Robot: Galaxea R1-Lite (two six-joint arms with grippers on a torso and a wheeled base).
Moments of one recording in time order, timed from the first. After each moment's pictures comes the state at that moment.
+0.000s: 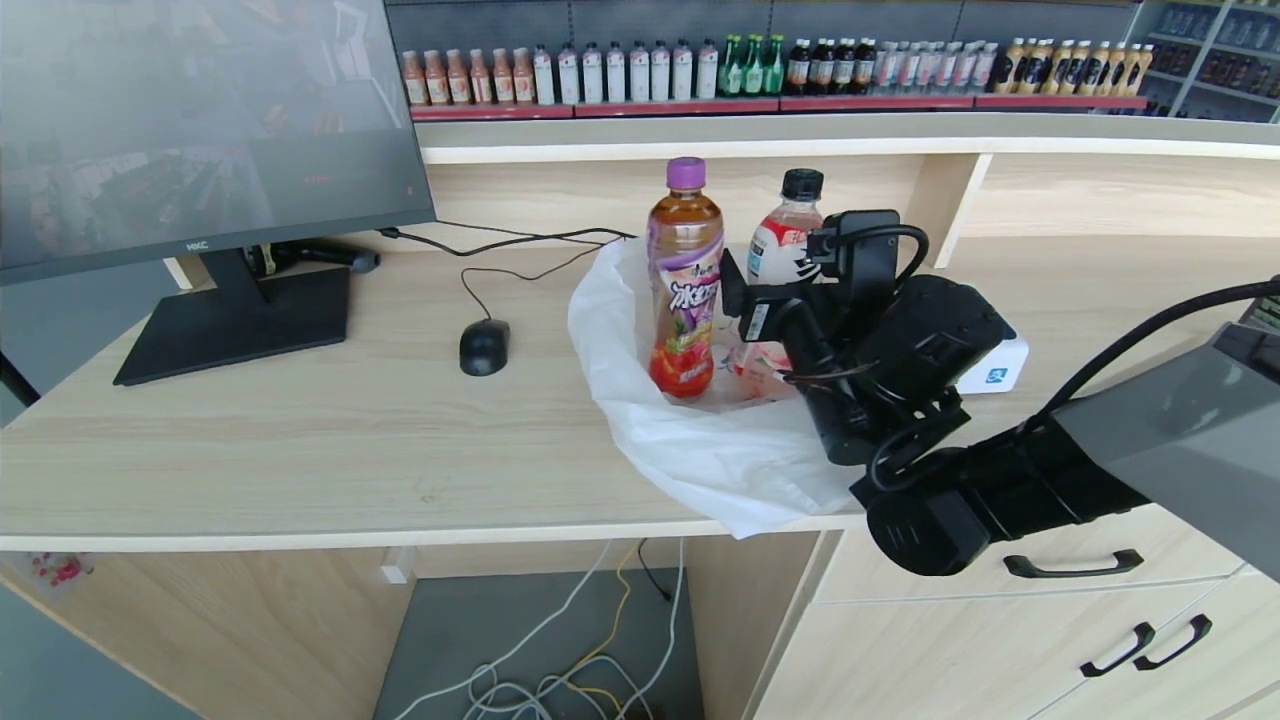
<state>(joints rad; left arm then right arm) 0.00 0.00 0.00 0.00 0.00 -0.01 0.58 2.12 -1.14 -1.43 -0.43 -0.19</state>
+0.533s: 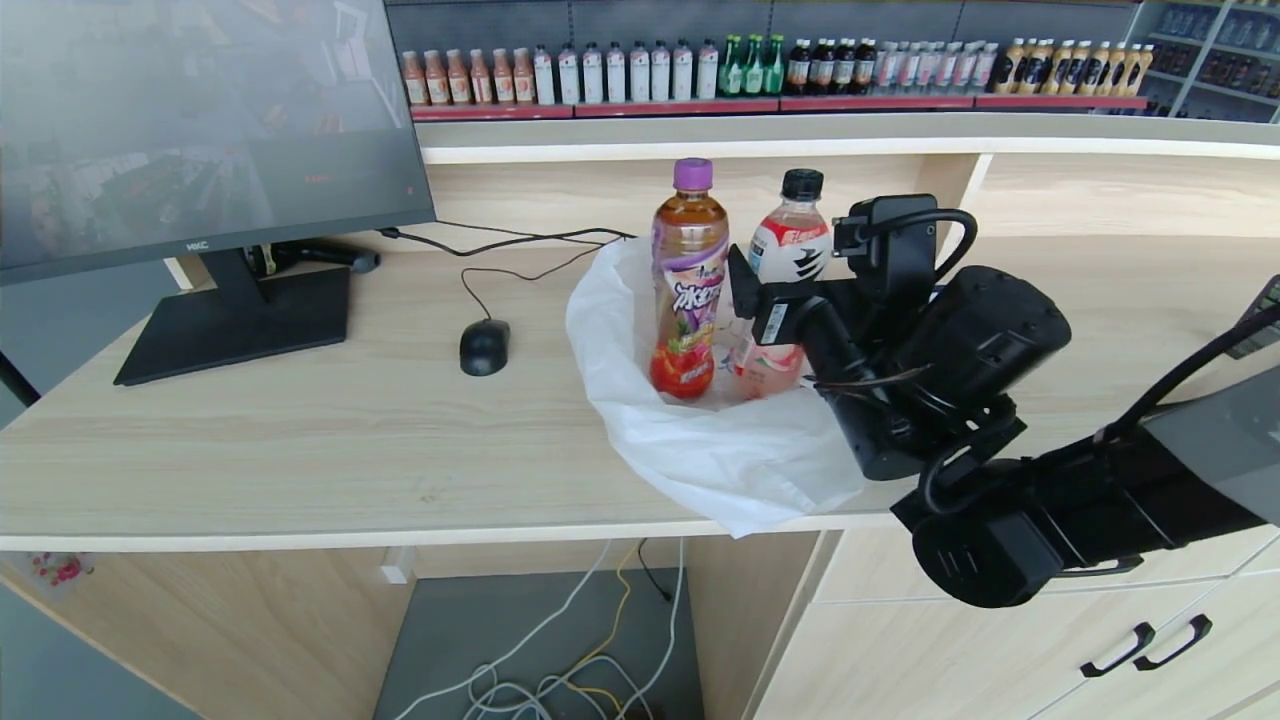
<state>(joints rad) 0.00 0.00 0.00 0.00 0.00 -0.01 0.62 2.01 -1.02 -1.43 -0.43 -0.21</state>
